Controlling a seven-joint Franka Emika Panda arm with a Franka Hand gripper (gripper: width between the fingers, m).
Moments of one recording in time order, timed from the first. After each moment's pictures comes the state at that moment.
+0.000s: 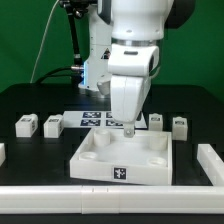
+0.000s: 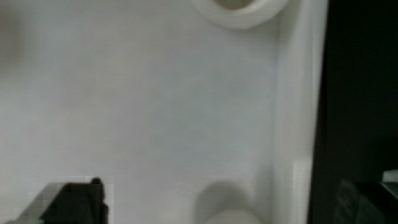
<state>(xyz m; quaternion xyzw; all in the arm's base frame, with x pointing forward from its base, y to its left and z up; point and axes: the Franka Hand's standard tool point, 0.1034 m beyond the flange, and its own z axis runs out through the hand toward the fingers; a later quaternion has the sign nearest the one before) 0.460 0.032 0.030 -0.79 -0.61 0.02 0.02</state>
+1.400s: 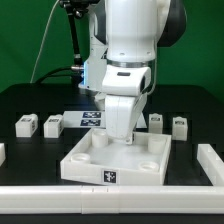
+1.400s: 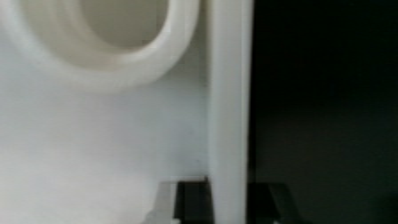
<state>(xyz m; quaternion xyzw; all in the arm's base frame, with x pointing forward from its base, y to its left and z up) 0.457 0.030 0.009 -0.80 -0.60 0.02 0.02</state>
